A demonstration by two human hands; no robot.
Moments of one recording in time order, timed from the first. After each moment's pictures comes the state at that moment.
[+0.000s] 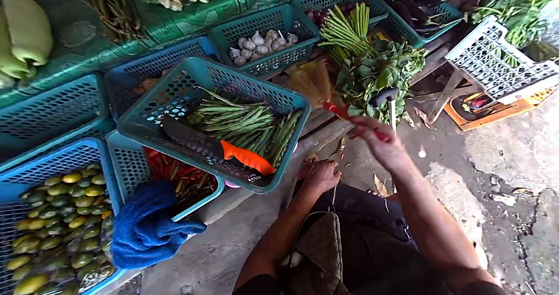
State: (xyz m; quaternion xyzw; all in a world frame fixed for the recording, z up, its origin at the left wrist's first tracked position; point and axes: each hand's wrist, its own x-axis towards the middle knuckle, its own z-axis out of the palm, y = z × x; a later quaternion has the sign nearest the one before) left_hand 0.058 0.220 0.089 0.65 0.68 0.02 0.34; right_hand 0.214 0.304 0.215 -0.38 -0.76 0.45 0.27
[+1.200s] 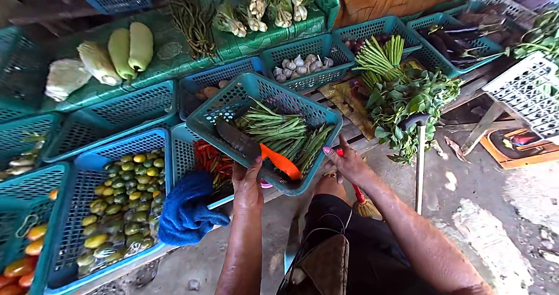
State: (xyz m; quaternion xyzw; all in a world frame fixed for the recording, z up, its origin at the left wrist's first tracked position) left_hand -0.086 0.102 0.187 0.10 0.61 0.76 0.22; right_hand 0.097 0.274 0.210 -0.41 -0.69 0.58 0.08
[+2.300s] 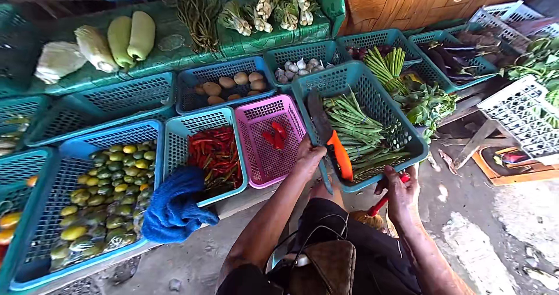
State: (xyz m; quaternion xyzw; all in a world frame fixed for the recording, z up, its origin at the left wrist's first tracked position) left_hand -0.028 0.224 0.175 0.27 0.57 0.66 0.41; right_hand 0.190 0.262 0.195 -0.44 -0.50 0.57 0.48
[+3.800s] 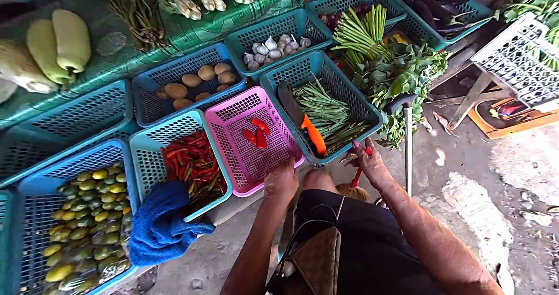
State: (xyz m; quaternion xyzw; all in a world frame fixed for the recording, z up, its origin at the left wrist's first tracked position) left_hand -0.026 0.171 0.163 0.48 0.85 0.00 0.23; right_hand 0.181 0.310 0.125 -0.50 -0.55 0.62 0.25
